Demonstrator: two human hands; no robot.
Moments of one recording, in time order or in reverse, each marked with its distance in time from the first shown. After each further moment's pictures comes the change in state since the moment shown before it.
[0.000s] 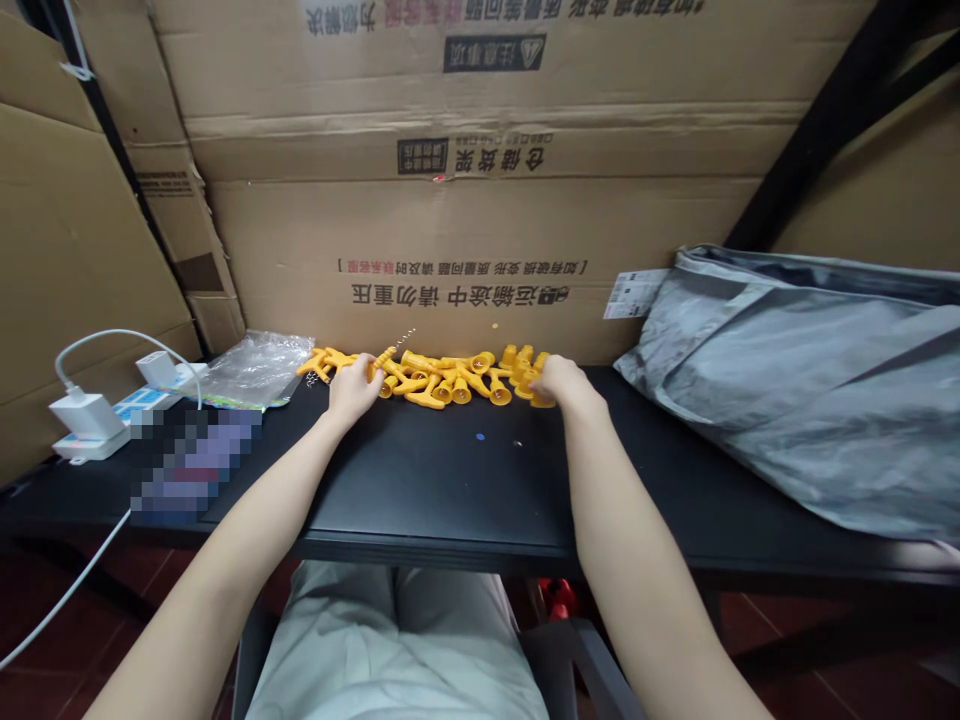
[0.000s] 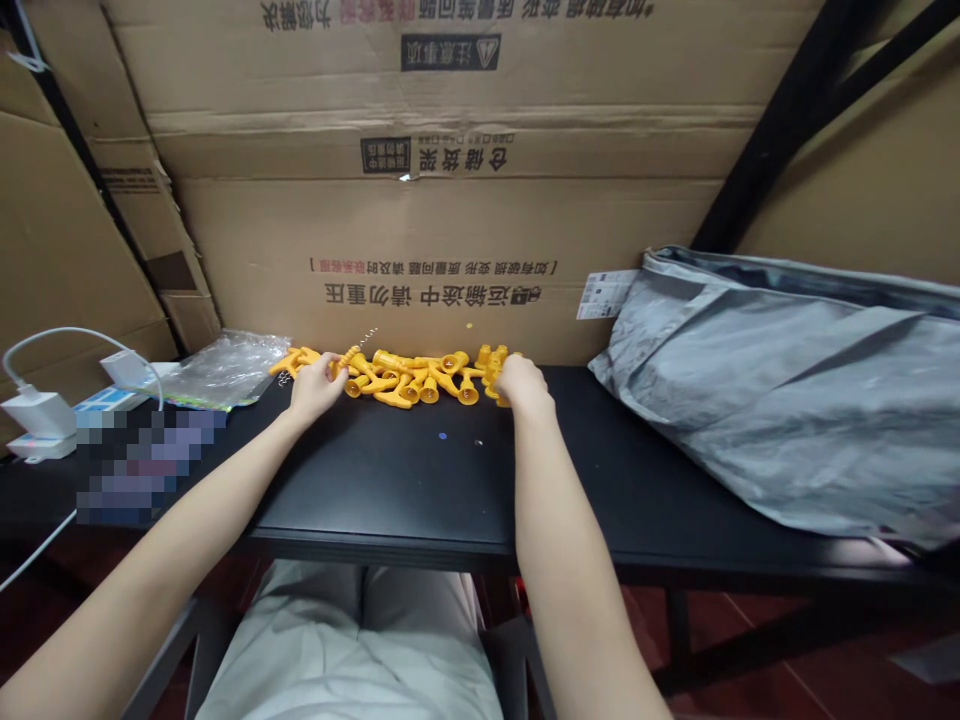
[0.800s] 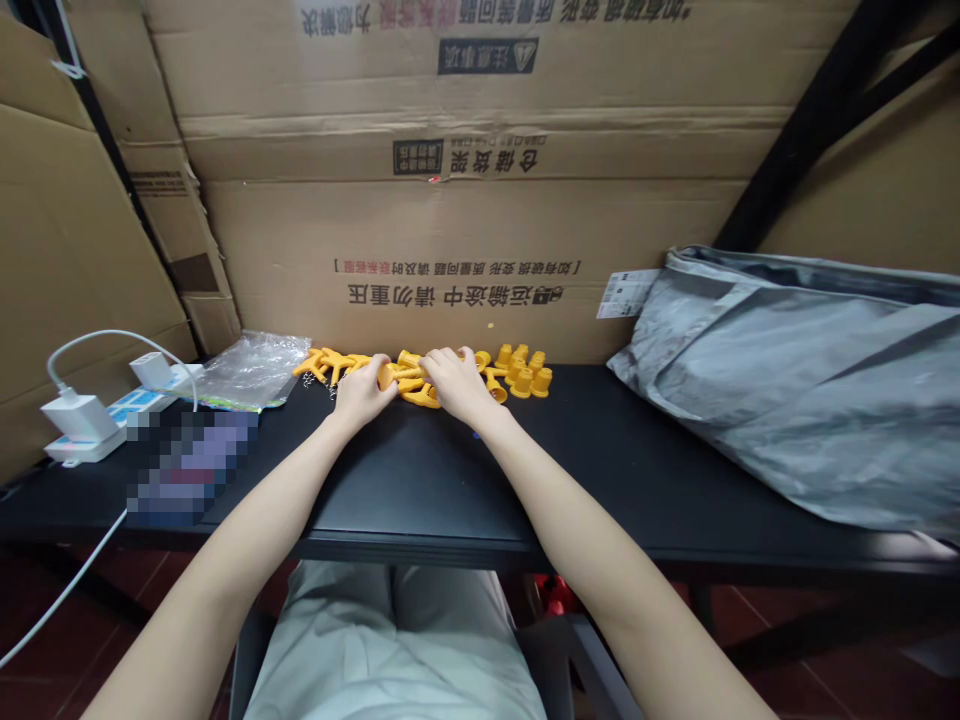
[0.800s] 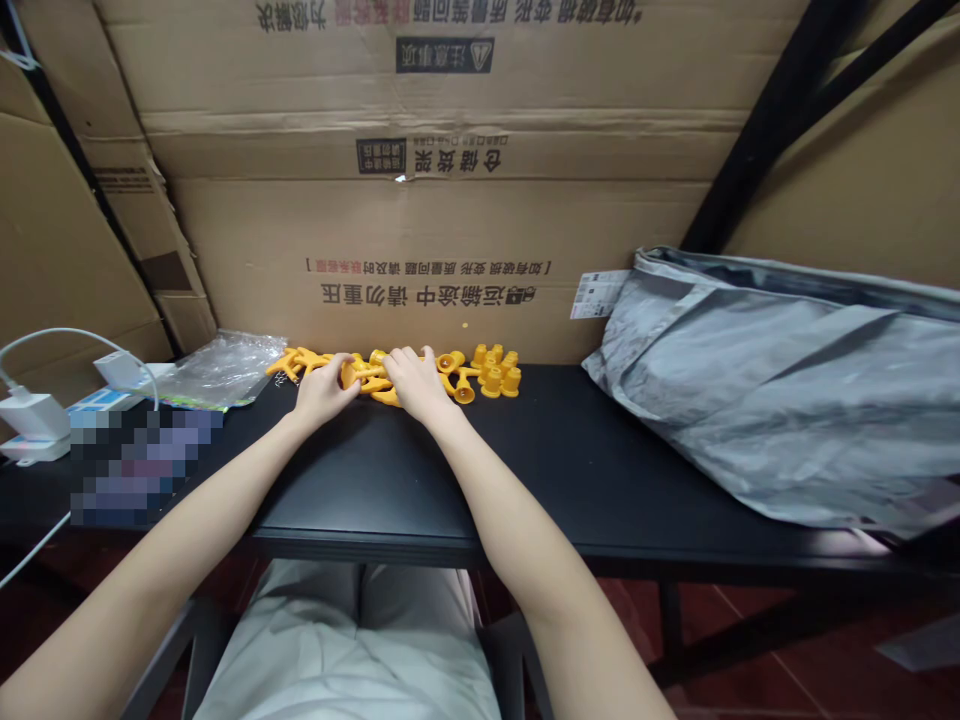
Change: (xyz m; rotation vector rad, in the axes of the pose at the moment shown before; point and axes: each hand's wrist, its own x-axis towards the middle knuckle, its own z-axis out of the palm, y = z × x) left_hand -0.013 0.024 -0.007 0.094 -0.083 0.141; right_hand -0.053 -0.088 0.041 -0.102 0.451 -0.978
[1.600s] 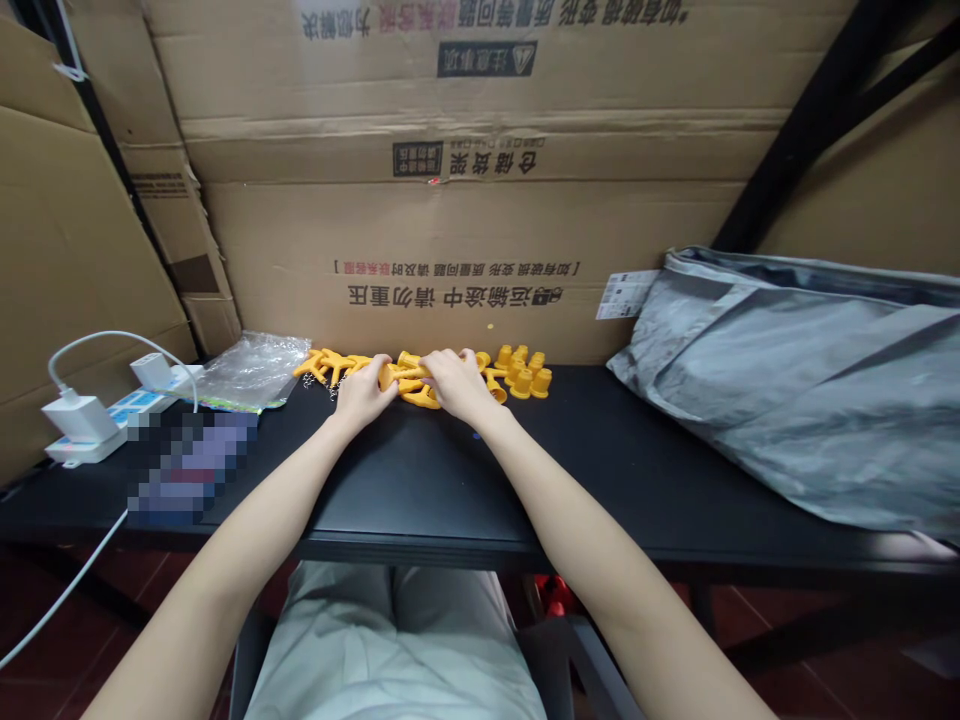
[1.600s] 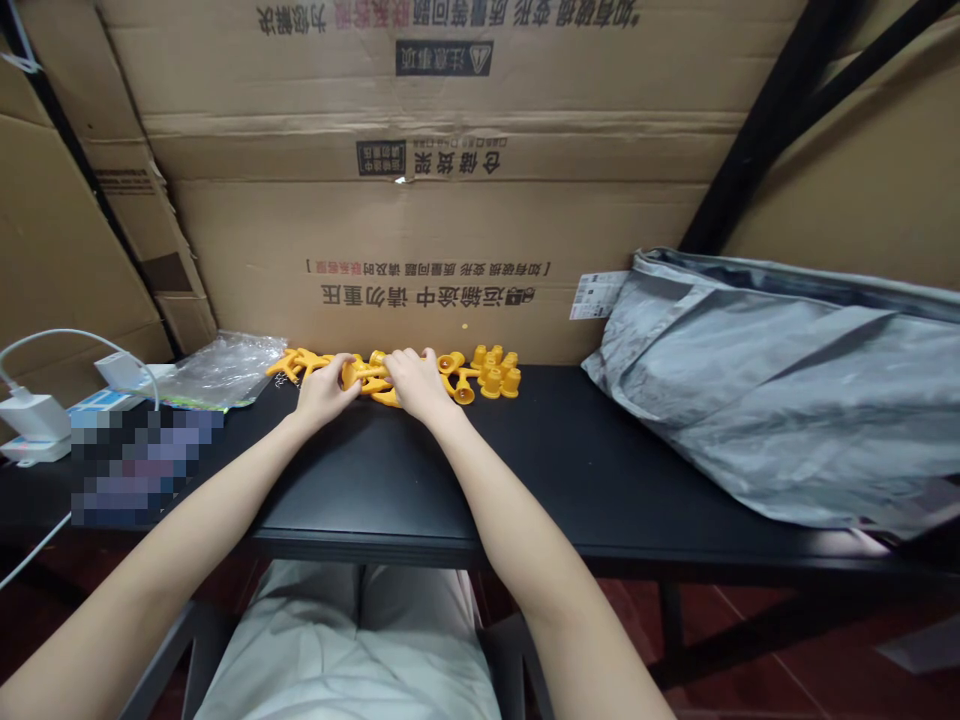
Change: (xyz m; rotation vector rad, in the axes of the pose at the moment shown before) left_hand 0.001 -0.005 0.007 -0.105 0.085 0.039; right_hand 0.000 0.001 -0.001 0.079 0.019 0.016
